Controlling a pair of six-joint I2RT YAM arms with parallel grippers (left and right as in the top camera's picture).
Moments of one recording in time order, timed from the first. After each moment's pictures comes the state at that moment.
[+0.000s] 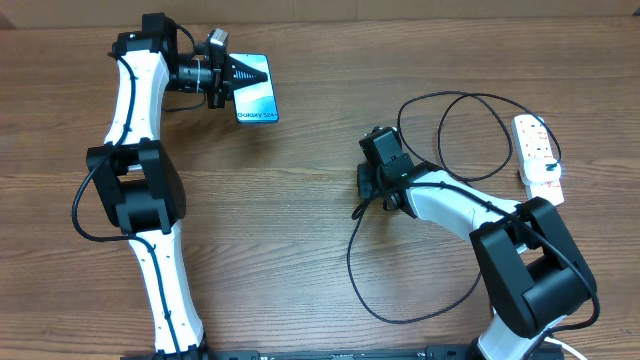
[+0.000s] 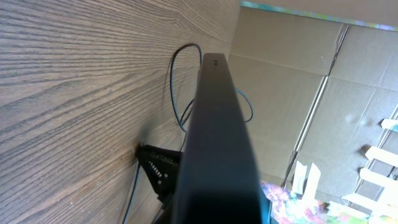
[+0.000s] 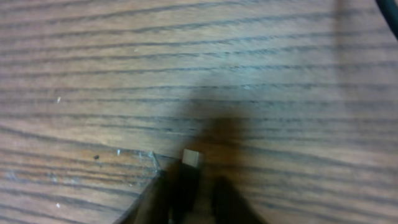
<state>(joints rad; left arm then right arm) 0.10 2.50 2.30 -1.27 1.24 -0.25 0.49 1.85 0.99 -0.24 0.12 0.41</state>
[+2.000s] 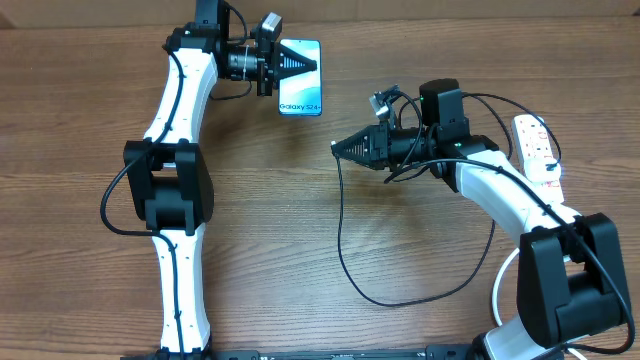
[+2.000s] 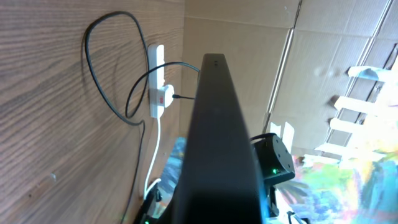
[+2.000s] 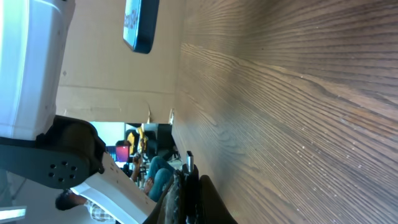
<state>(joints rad) -0.07 2.50 2.30 -1.00 1.42 -0.46 0.26 1.75 1.08 -0.08 -1.12 0.67</state>
